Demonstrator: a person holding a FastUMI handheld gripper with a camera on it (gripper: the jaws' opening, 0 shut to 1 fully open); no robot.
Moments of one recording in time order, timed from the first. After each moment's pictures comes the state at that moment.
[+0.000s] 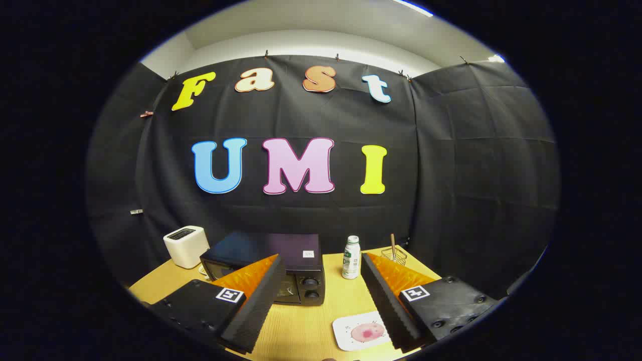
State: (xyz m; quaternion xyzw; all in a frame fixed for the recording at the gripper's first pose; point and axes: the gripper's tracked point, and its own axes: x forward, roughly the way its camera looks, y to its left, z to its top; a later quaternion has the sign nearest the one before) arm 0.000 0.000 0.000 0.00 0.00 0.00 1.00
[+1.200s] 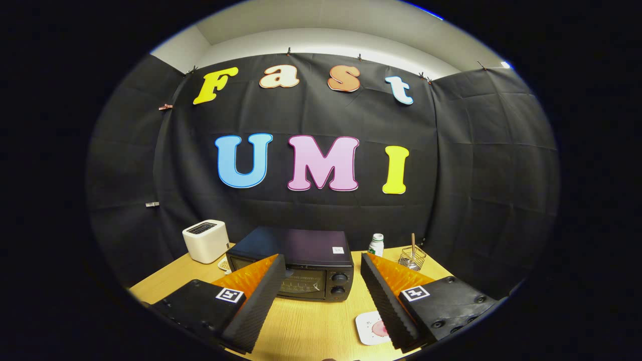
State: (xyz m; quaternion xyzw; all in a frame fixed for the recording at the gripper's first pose) arm -0.012 0.065 -0.007 -0.02 0.01 0.04 1.00
